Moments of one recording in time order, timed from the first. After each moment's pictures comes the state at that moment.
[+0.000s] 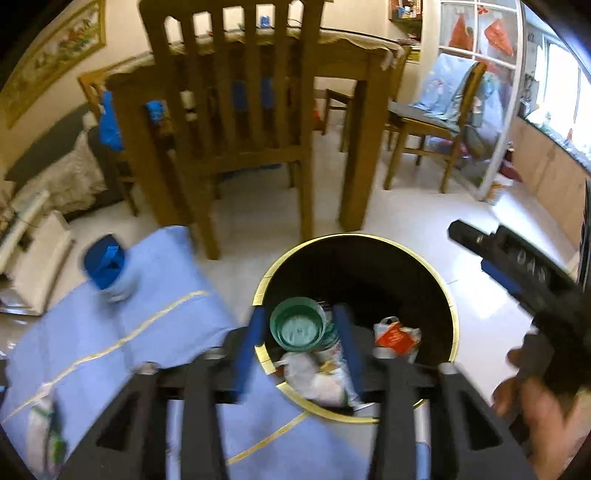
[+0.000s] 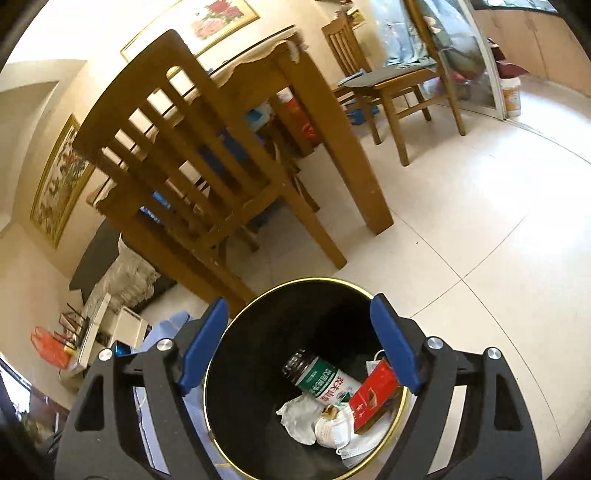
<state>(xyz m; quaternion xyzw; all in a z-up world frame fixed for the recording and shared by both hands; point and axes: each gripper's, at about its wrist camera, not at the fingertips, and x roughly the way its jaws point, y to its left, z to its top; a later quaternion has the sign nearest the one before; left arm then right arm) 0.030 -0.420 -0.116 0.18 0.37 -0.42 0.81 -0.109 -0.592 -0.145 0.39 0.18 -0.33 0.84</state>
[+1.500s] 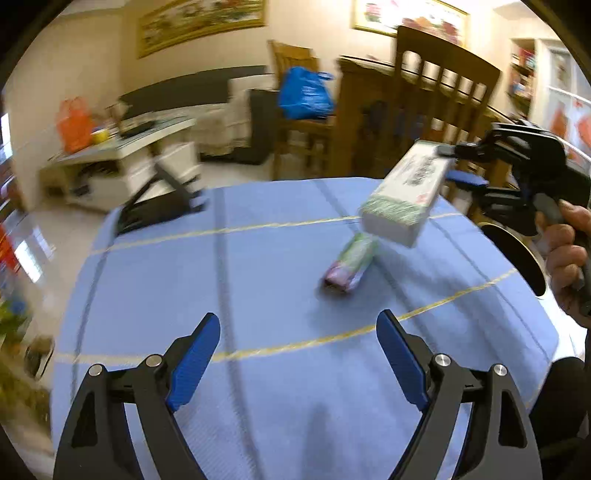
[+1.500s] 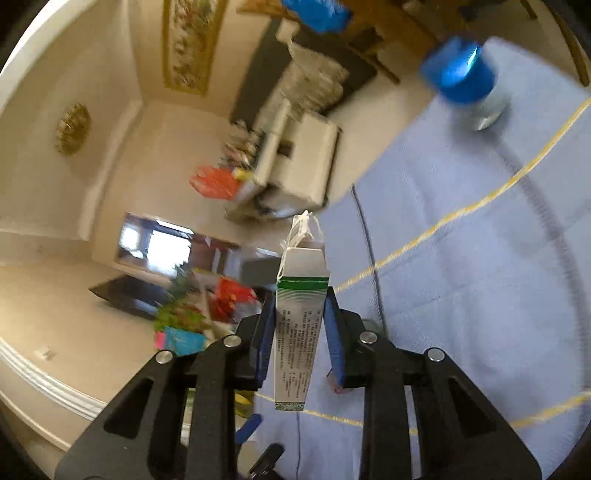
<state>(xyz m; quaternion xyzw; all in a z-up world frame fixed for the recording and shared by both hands) 0.069 -0.009 -0.129 0.07 0.36 -0.26 0.89 0.132 -0.323 -0.129 0.51 0.34 0.15 0.78</state>
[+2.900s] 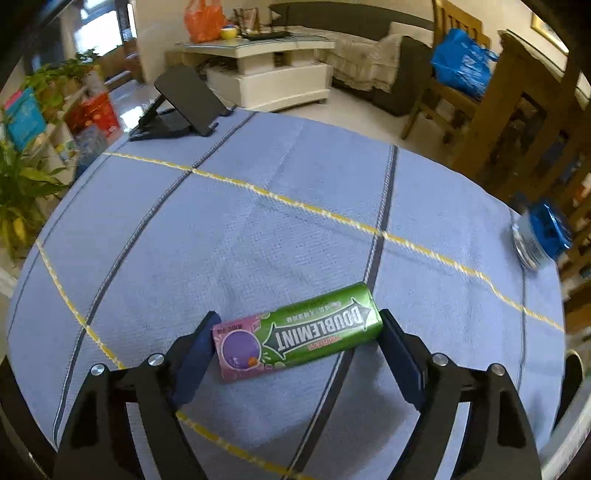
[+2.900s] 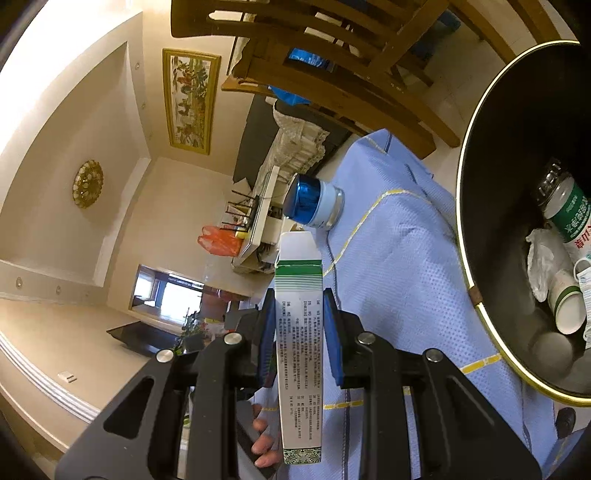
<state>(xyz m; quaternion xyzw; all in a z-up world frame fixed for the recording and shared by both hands) 0.159 -0.139 -0.169 -0.05 0.51 0.04 0.86 0.015 -0.488 -0.180 0.55 0.25 0.11 0.79</state>
